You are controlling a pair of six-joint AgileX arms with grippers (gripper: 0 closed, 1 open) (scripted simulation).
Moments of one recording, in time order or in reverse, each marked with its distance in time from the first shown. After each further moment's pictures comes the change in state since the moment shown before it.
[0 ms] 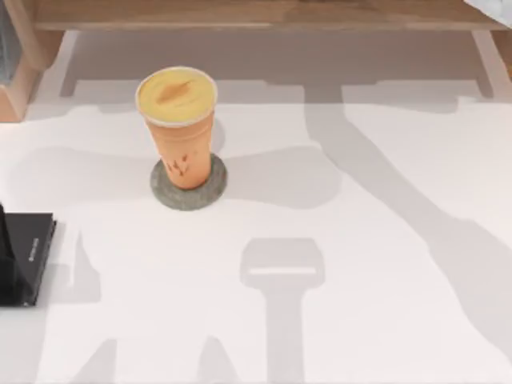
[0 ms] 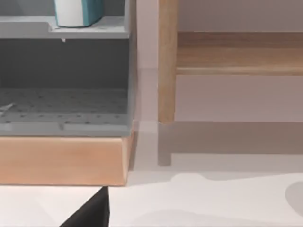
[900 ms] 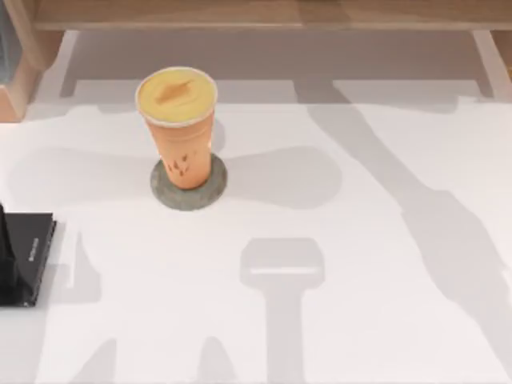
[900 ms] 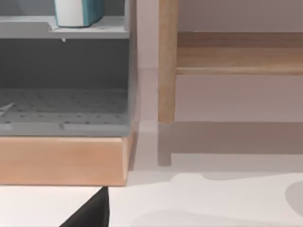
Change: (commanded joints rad) left arm 0.000 0.000 0.000 0.000 0.000 0.000; right arm -0.069 0.297 0.447 -0.131 -0.161 0.056
